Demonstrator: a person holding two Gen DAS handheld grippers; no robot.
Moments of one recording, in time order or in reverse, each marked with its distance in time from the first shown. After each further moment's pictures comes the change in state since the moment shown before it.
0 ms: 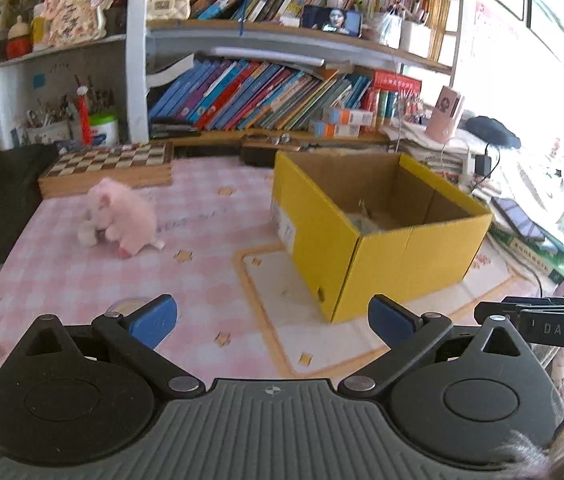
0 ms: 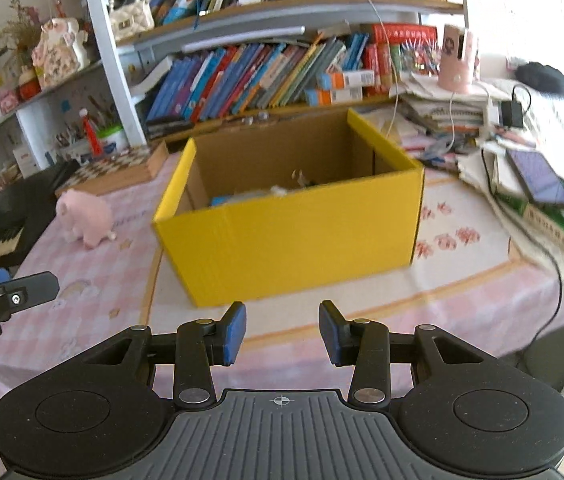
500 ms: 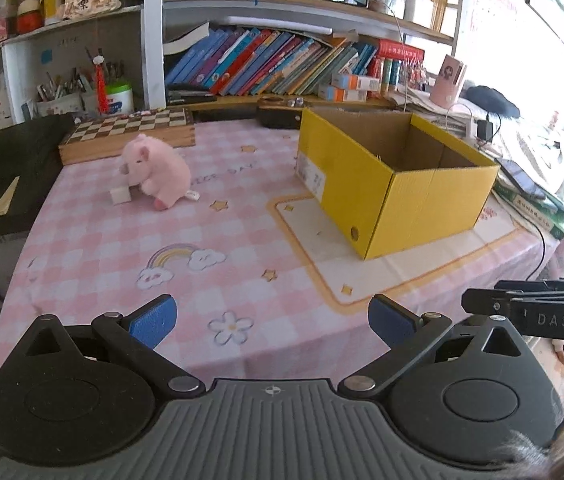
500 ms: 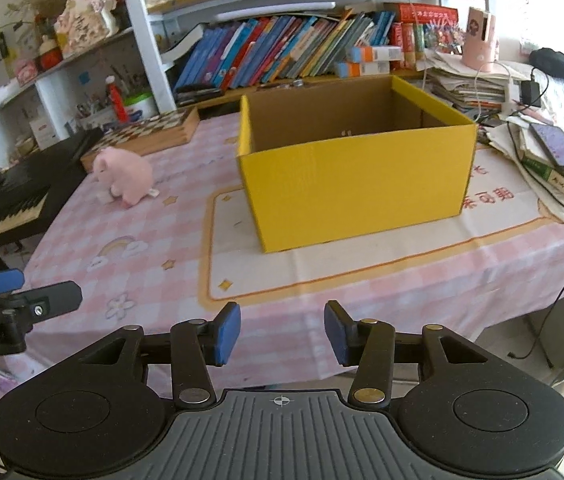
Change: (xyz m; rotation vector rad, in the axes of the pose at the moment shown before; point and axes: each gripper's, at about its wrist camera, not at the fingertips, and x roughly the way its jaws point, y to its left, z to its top) left arm -0.027 0.048 -0.031 0.030 0.086 -0.010; right arm -0.010 0.066 -0.034 -0.015 0.059 0.024
